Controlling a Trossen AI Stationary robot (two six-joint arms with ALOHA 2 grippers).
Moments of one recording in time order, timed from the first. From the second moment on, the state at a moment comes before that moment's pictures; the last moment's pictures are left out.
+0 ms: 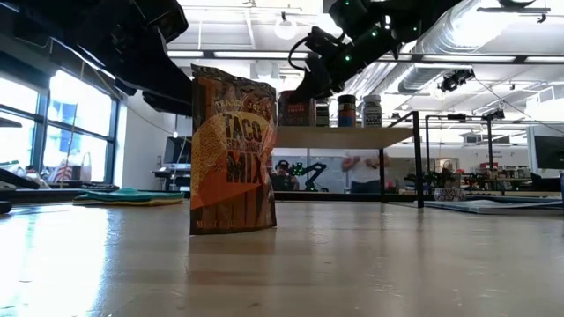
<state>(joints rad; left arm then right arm) -0.32 1.28 0.54 0.18 -0.38 -0.23 -0.42 1.62 1.17 -0.01 0.06 -0.27</state>
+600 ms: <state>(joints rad) -0.32 1.28 0.54 0.18 -0.38 -0.23 -0.42 1.60 1.17 0.15 0.10 -0.33</state>
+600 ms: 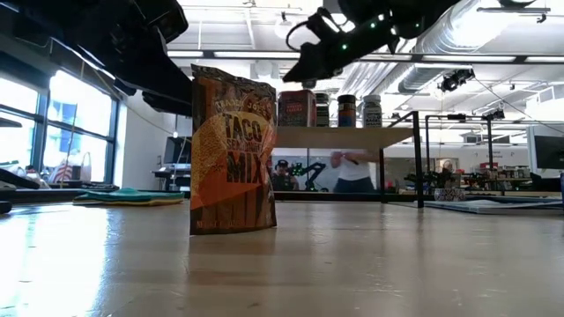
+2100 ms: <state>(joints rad) -0.32 1.28 0.54 0.19 -0.38 -0.23 -0.35 1.52 0.89 0.28 0.24 -0.06</state>
